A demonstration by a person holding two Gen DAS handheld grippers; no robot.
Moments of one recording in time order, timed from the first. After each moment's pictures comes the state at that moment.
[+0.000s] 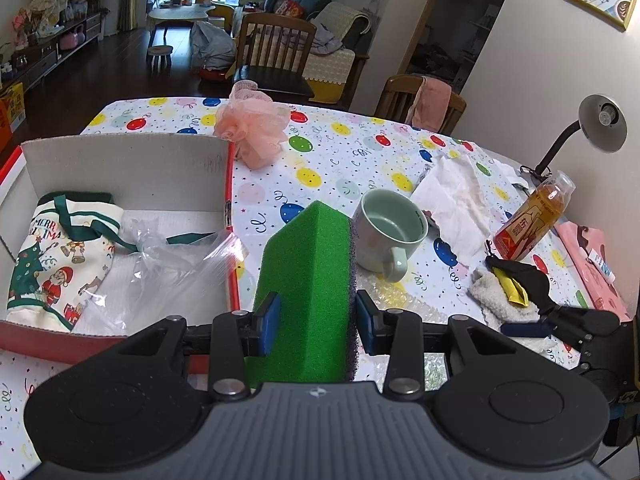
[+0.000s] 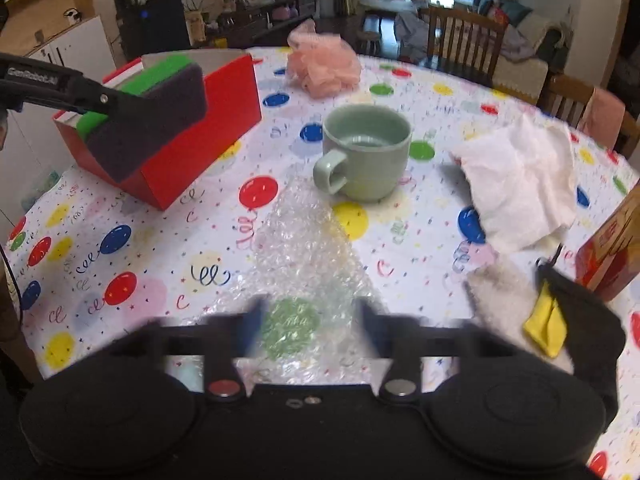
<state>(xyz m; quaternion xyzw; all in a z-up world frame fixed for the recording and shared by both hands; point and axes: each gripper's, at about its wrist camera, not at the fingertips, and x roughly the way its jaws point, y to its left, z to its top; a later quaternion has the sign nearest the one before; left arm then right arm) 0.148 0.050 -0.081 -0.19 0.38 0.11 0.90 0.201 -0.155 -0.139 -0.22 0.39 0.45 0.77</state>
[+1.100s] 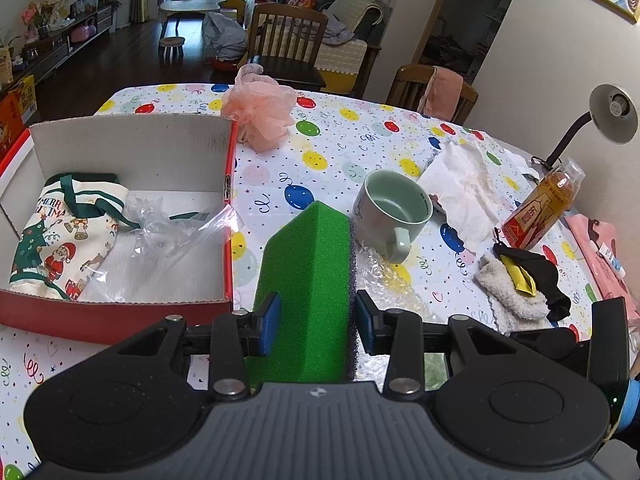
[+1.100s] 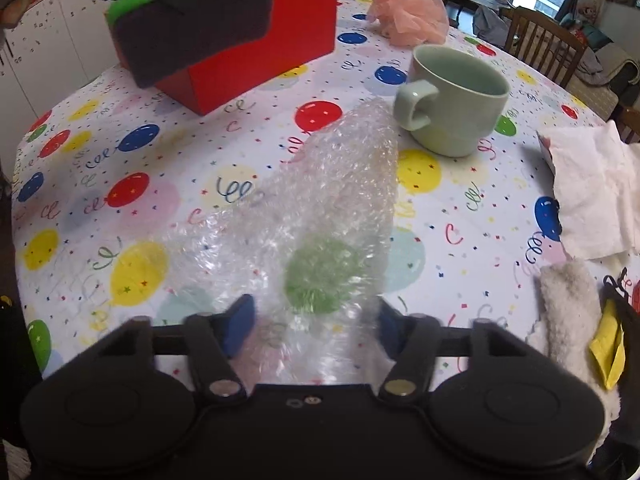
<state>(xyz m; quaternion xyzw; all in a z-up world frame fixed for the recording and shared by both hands) 0.146 0.034 -0.090 -0.19 0.39 0.12 0.89 0.188 -0.139 -0.198 -0.32 0.40 0.51 0.69</state>
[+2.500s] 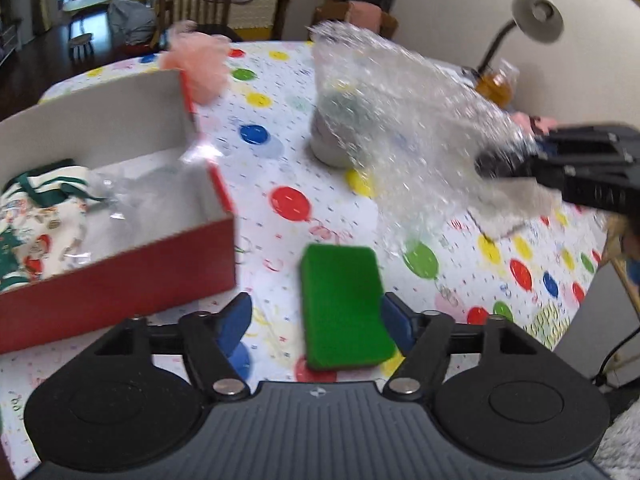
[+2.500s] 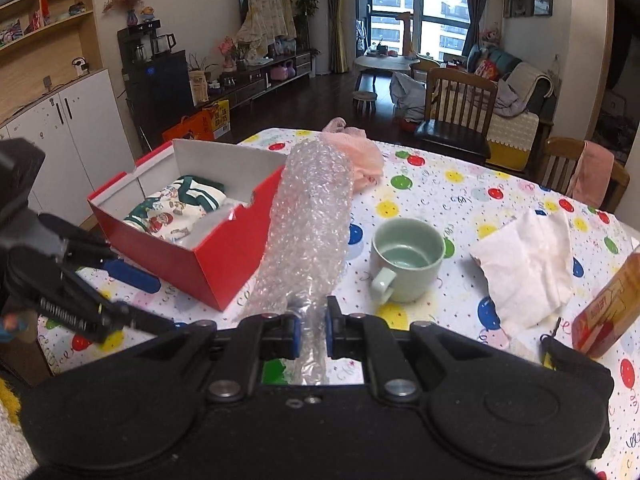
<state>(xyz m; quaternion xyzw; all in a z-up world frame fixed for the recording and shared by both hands) 0.110 0.044 -0.116 -0.12 0.45 -0.02 0.88 0.163 -0.116 -0.069 -0.17 0.33 0.46 0.81</state>
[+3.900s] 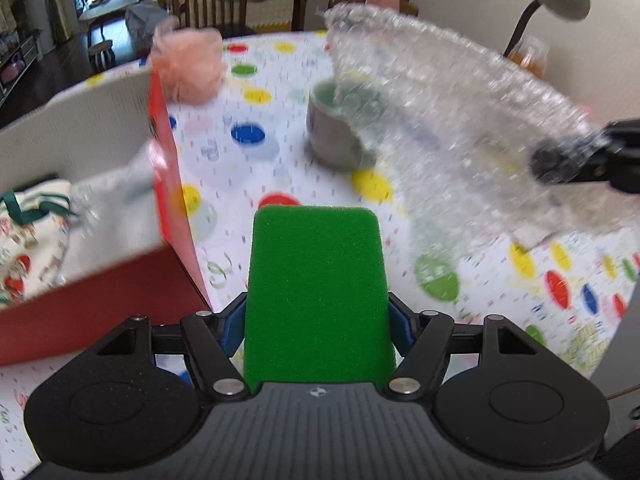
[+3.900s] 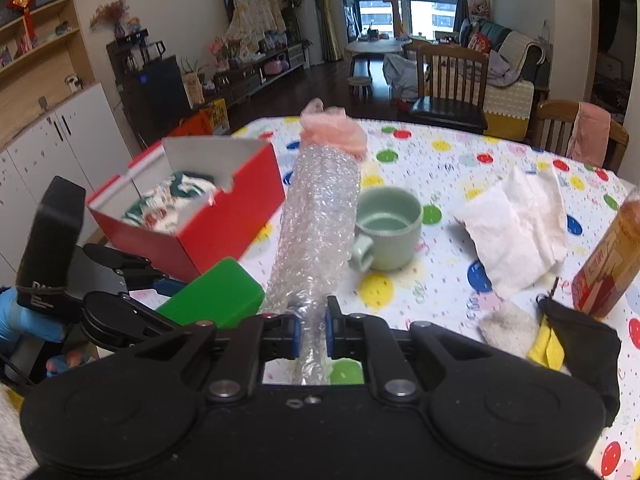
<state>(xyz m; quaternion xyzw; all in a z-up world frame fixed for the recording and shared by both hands) 0.150 0.012 -0.124 -0.09 0.46 0.03 0.88 0.177 -0.151 -0.072 -0.13 0.36 0.46 0.80</state>
